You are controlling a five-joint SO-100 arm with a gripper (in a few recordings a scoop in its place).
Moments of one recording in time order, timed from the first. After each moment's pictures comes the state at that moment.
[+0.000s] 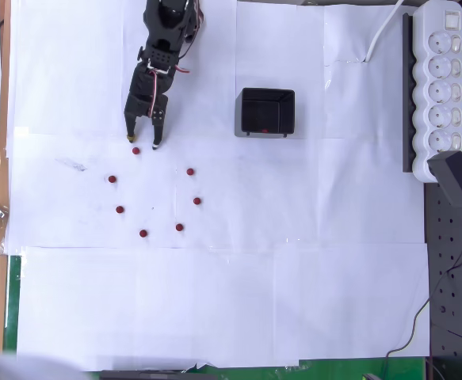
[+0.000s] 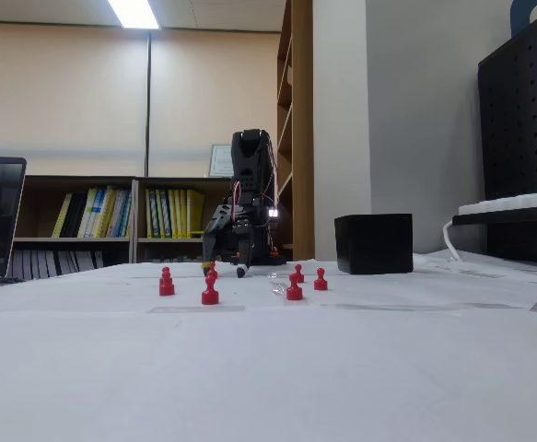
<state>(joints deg) 16.2 80.9 16.0 -31.8 -86.9</state>
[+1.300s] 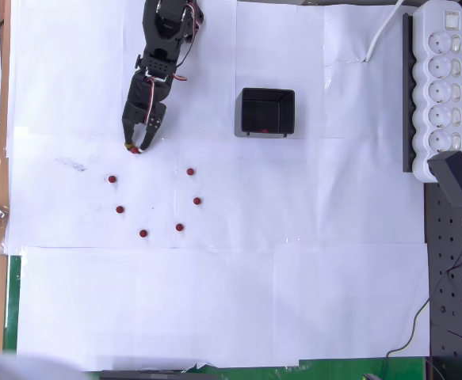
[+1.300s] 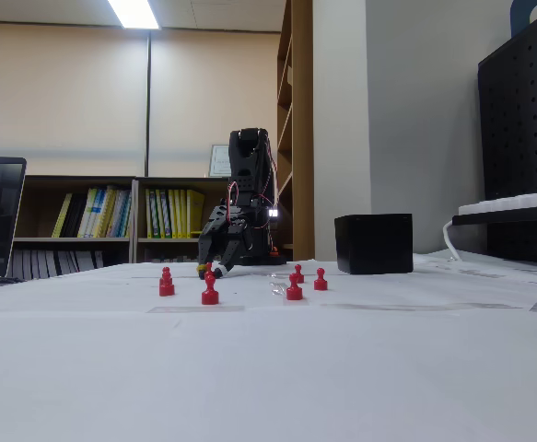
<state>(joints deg) 16.2 86.8 22.3 -32.2 -90.7</state>
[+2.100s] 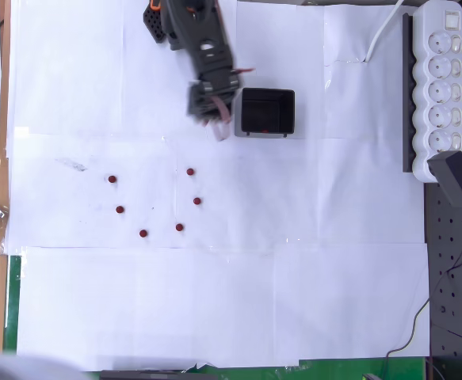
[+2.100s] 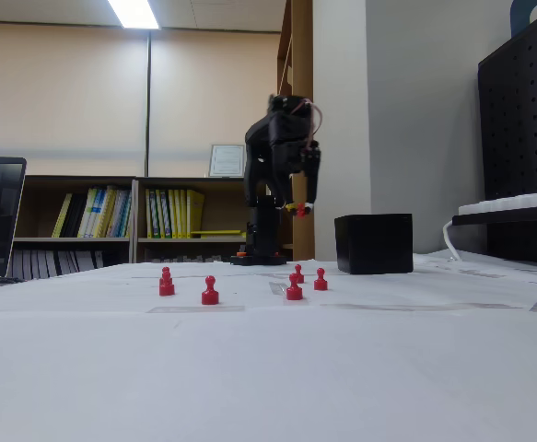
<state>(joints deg) -27.9 76.6 95.5 99.0 -117.2</state>
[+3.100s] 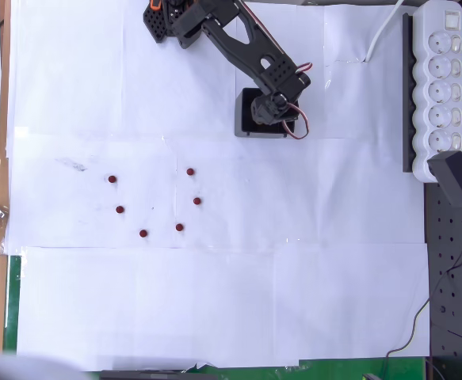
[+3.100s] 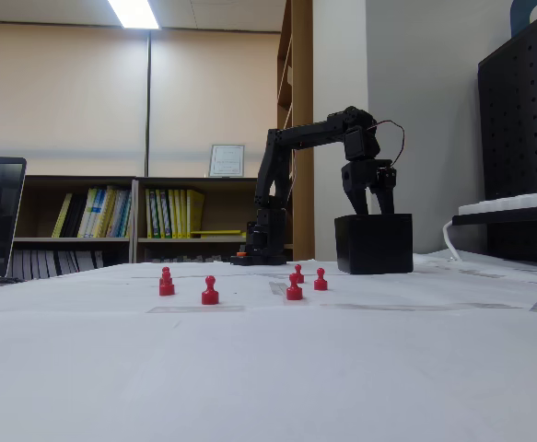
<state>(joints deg) -42.3 96.7 104.0 86.4 -120.4</state>
